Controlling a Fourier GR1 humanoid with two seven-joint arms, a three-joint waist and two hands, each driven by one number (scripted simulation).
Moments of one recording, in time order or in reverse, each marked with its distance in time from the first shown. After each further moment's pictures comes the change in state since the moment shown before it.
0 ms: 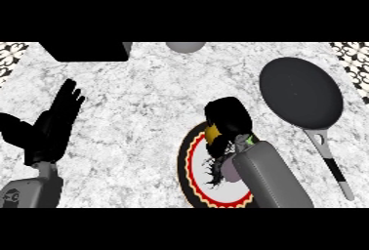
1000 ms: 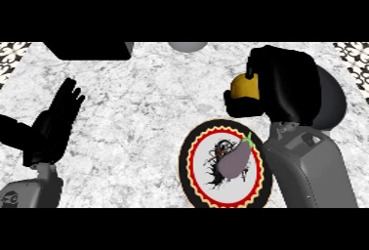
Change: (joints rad) left arm 0.004 -0.012 0.003 -0.033 -0.007 -0.010 0.012; right arm -0.131 -0.035 -0.151 -0.474 0.127 0.083 0.371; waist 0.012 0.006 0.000
